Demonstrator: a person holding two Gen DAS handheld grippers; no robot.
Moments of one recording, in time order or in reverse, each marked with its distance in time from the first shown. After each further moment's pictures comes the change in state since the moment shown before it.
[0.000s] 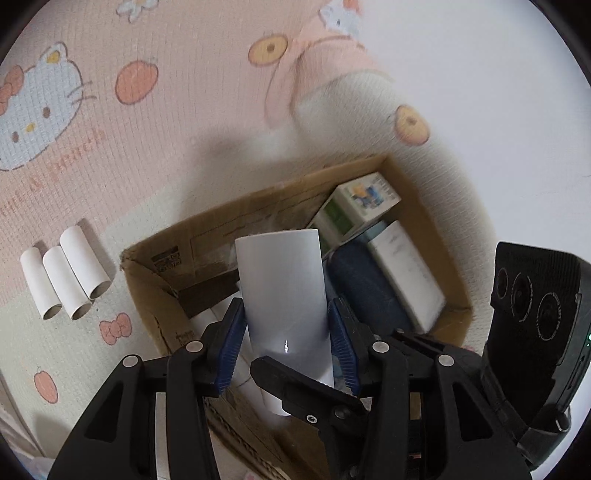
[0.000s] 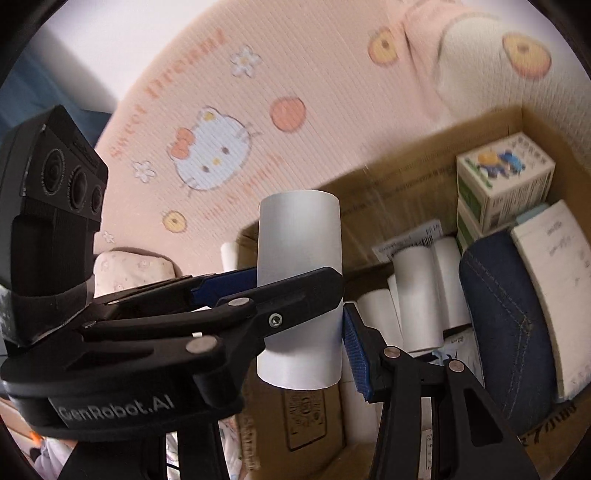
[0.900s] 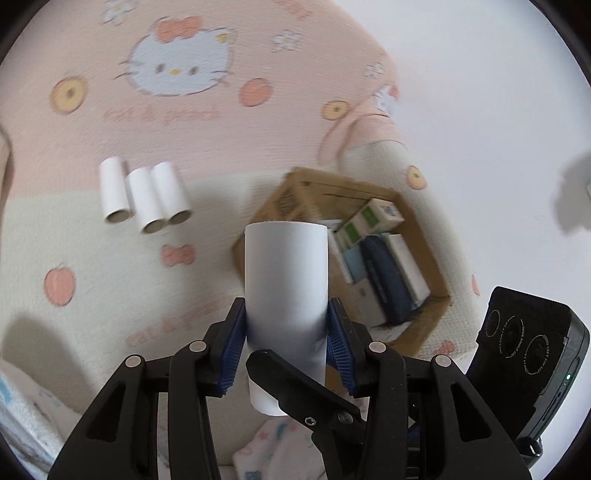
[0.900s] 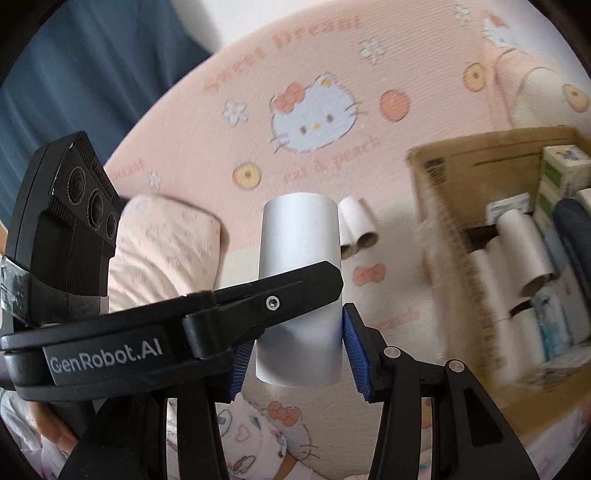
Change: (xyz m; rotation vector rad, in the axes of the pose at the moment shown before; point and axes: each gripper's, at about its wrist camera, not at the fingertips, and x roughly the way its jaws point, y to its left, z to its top) left arm -0.103 0.093 -0.144 -0.208 -0.276 -0.104; right arm 0.015 0.130 -0.124 -0.214 -0.158 0.025
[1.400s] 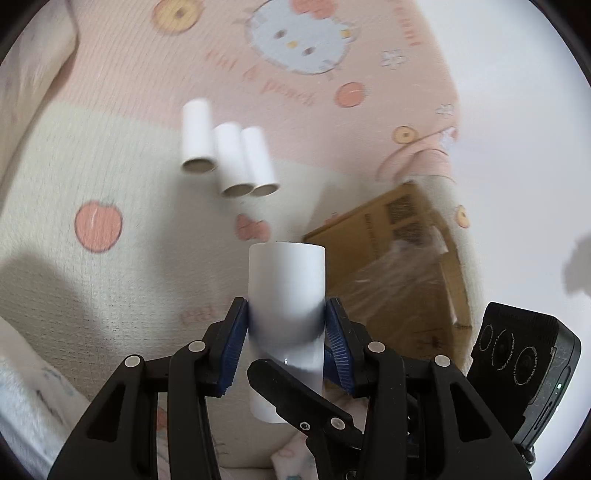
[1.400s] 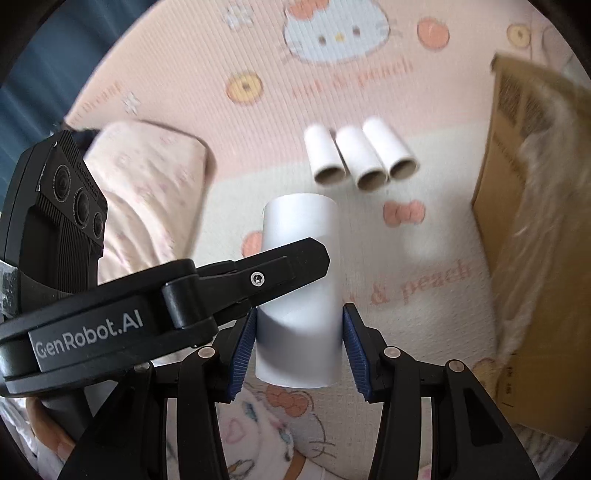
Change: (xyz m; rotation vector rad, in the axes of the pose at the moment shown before) left arm 0.001 0.124 -0.039 -0.249 -0.039 -0.025; right arm 0.092 0.037 -0.033 -0.061 0.224 -0.052
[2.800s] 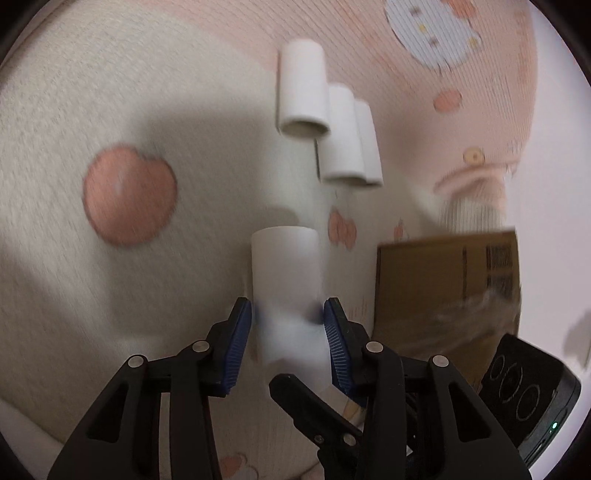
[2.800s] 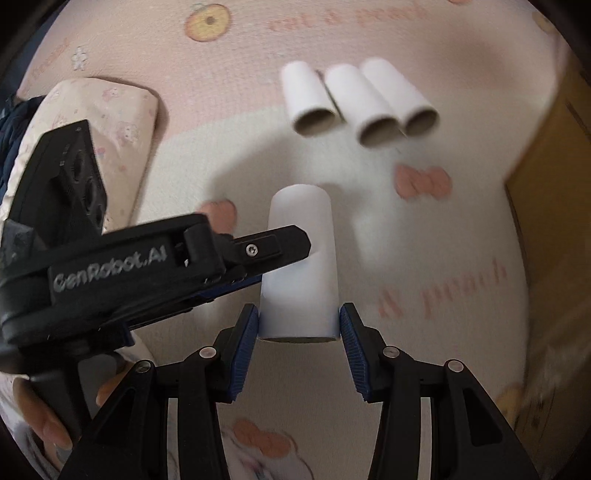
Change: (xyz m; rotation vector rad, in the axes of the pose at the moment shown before) left arm 0.071 0.114 0.010 -0.232 0.144 -0.007; right arm 0.107 0.000 0.007 0.008 0.208 -0.158
